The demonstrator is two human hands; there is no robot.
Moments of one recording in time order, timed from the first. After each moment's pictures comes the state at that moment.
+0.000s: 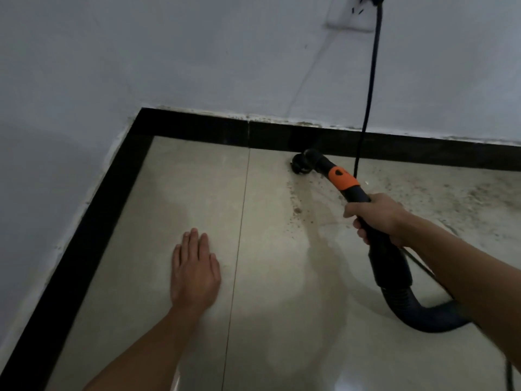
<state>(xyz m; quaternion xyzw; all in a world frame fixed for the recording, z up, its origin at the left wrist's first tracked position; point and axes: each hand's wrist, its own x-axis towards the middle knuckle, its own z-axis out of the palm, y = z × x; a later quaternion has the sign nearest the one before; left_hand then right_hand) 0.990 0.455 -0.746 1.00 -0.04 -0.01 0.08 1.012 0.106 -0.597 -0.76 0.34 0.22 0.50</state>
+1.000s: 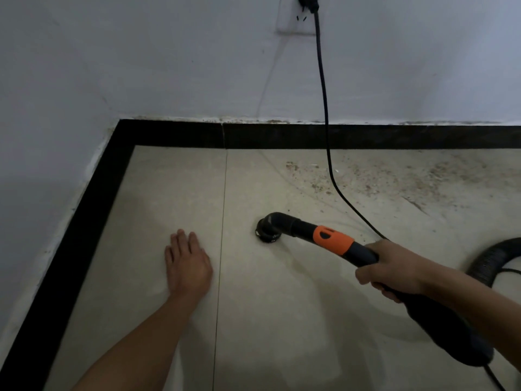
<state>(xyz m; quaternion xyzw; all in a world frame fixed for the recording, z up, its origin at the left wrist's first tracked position) 0.979 0.436 -0.740 1.00 -0.02 -0.03 0.08 0.873 0.102 -0.567 -0.81 0.24 0.33 0.41</state>
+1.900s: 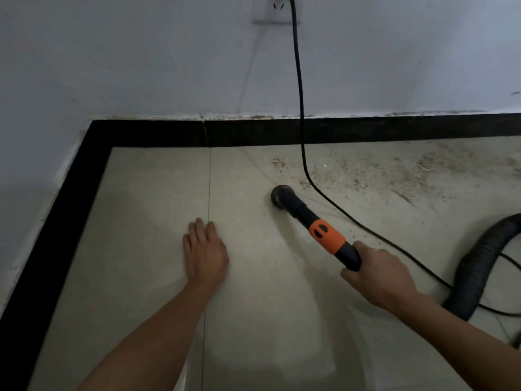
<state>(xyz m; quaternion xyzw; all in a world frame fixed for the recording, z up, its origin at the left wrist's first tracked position) 1.000 0.373 -0.744 0.99 -0.08 -0.03 0.09 0.851 0.098 -0.634 -0.96 0.24 0.12 0.10</state>
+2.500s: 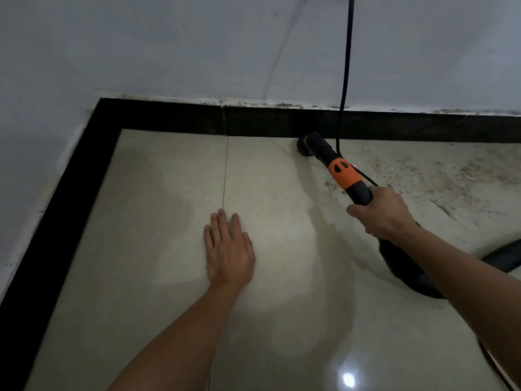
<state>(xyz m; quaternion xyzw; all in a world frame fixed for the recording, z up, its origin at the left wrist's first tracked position) 1.018 0.354 -0.762 0.99 -0.06 -0.01 0.12 1.004 0.078 -0.643 -0.92 0.29 0.08 0.27</state>
